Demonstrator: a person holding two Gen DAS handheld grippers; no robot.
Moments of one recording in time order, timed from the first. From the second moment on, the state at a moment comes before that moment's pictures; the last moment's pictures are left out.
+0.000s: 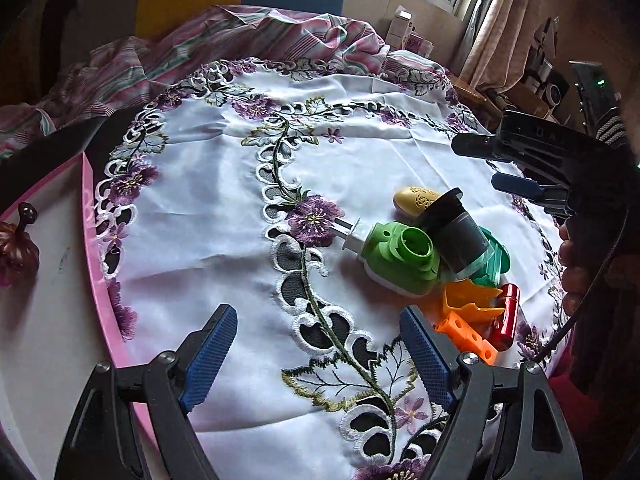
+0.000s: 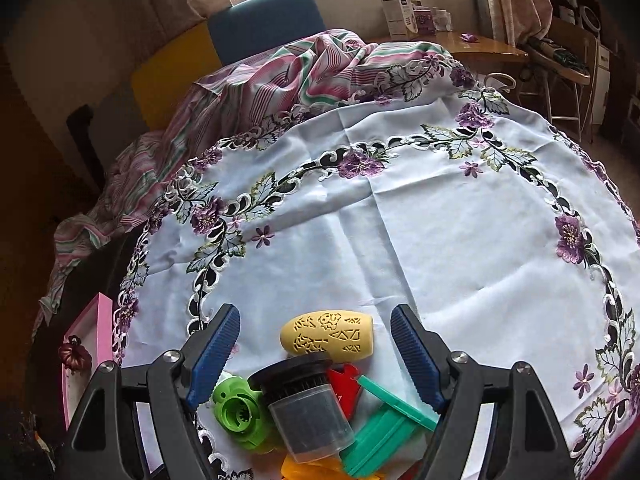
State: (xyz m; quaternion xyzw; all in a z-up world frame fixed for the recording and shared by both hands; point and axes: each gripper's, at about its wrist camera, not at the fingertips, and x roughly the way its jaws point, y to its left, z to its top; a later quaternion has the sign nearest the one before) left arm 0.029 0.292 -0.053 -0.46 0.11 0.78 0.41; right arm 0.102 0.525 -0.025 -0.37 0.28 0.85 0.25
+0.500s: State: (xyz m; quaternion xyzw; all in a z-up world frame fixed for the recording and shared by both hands) left arm 0.025 0.335 -0.070 -0.54 0.04 0.73 0.42; right arm 0.110 0.536 -0.026 -0.36 0.32 0.84 0.25
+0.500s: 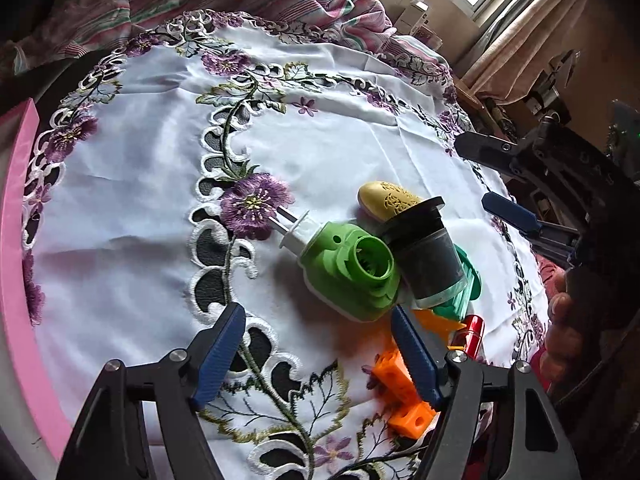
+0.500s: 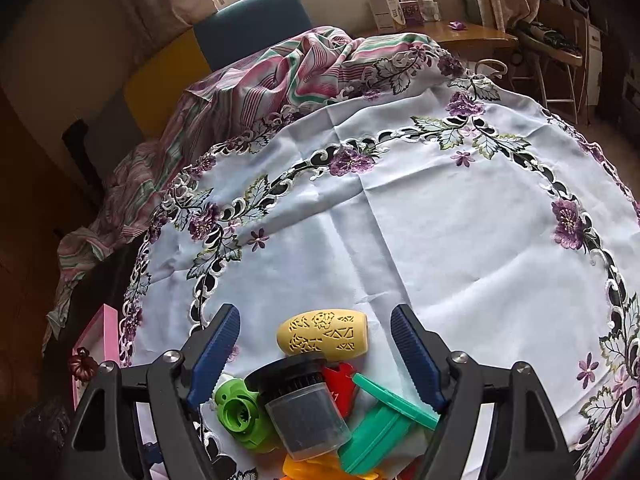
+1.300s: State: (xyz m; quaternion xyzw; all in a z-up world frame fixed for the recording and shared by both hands) left arm -0.040 0.333 -0.066 -0.54 0.08 0.73 0.40; right arm 0.092 0.522 -0.046 -0.41 0.34 0.83 0.15
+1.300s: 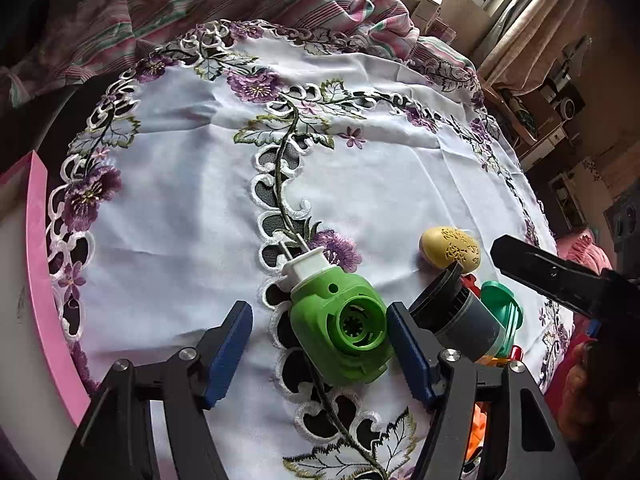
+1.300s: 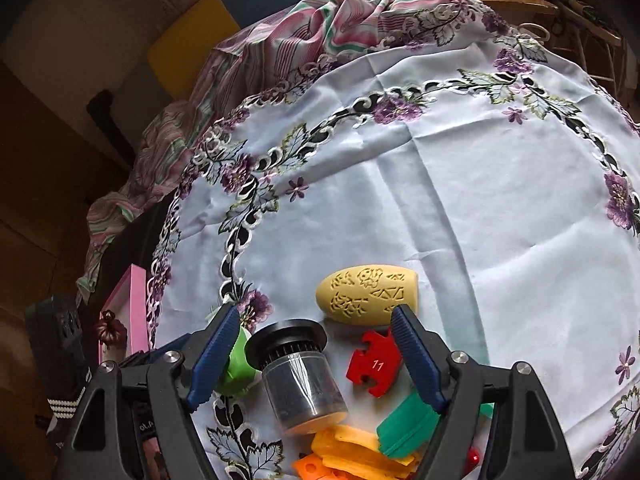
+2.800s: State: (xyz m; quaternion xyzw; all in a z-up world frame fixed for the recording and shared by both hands) left arm -0.024 0.356 -0.083 -0.51 0.13 0.75 0.40; right arm 0.067 0.474 -0.078 -0.54 0.15 0.81 0.17
